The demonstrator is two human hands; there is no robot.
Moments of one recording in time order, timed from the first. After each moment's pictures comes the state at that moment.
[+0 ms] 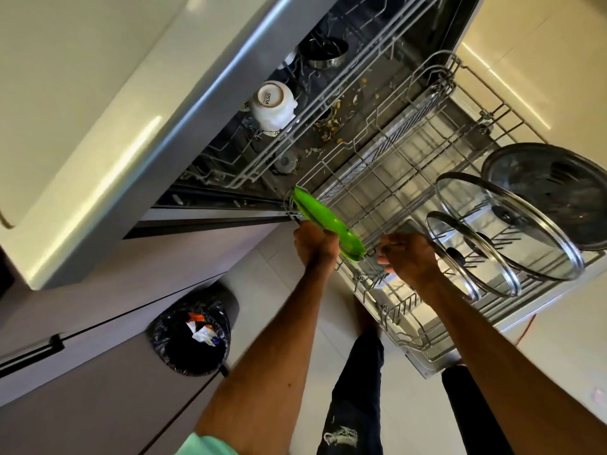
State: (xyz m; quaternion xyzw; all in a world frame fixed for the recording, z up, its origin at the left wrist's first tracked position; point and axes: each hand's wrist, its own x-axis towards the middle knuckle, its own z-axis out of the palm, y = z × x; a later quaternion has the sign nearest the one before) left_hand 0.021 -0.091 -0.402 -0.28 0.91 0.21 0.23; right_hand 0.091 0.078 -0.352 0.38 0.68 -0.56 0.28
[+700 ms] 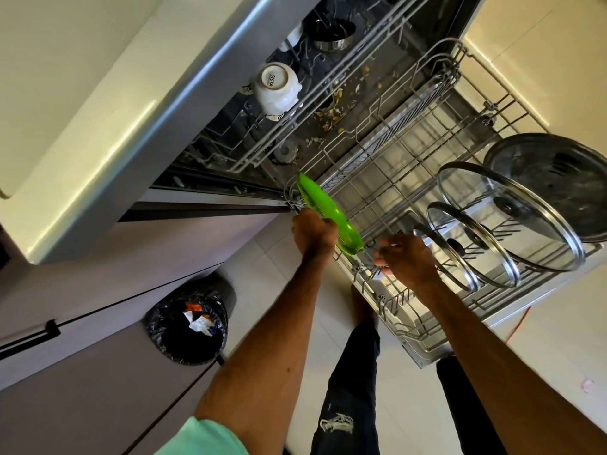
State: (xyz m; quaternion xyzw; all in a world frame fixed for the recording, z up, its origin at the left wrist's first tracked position) left_hand 0.021 -0.088 -0.383 -0.25 0.92 0.21 0.22; right_hand 0.116 0.067 -0.375 0.38 0.67 -0.56 0.30
